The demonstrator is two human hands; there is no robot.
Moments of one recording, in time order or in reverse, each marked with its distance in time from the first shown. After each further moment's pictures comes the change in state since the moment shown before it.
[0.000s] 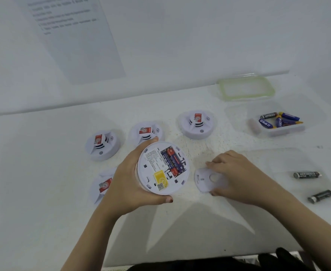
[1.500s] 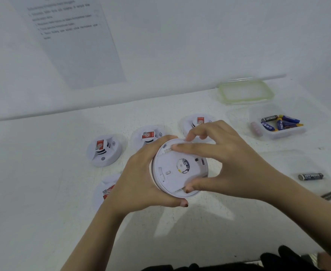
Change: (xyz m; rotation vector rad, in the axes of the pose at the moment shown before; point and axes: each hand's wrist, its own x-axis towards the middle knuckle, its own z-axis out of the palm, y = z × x) left_hand 0.020 0.032 -0.010 -0.026 -0.115 0.137; right_hand 0.011 -0.051 -0.055 0.218 0.478 -0.344
